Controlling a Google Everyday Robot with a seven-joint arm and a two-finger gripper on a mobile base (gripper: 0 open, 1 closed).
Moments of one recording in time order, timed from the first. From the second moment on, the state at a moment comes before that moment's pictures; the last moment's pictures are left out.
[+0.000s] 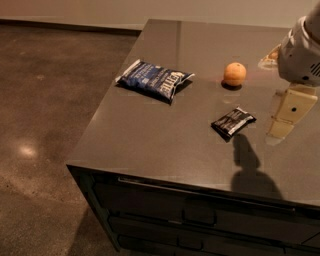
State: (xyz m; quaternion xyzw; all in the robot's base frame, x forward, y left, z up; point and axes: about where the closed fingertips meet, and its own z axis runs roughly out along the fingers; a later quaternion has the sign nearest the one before) arm 0.454 -0.220 0.965 -0.61 0.77 -0.03 0.15
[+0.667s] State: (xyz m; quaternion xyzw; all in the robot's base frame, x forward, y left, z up) arm 0.473 -0.227 0.940 -0.63 0.76 -0.02 0.13
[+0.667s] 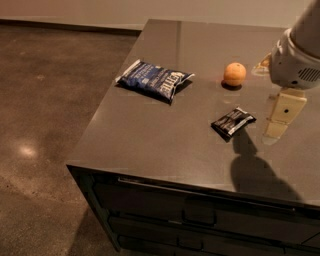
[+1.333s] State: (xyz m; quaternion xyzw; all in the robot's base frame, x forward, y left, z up) arm 0.499 -0.238 0.899 -0.67 0.74 0.01 0.09
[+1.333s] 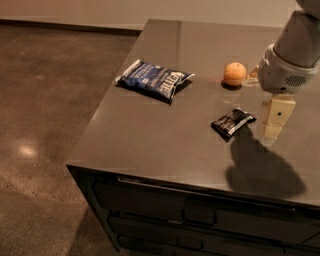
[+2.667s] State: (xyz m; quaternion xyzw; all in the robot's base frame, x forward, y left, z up) arm 0.522 -0.229 0.837 -0.74 0.66 0.05 0.08
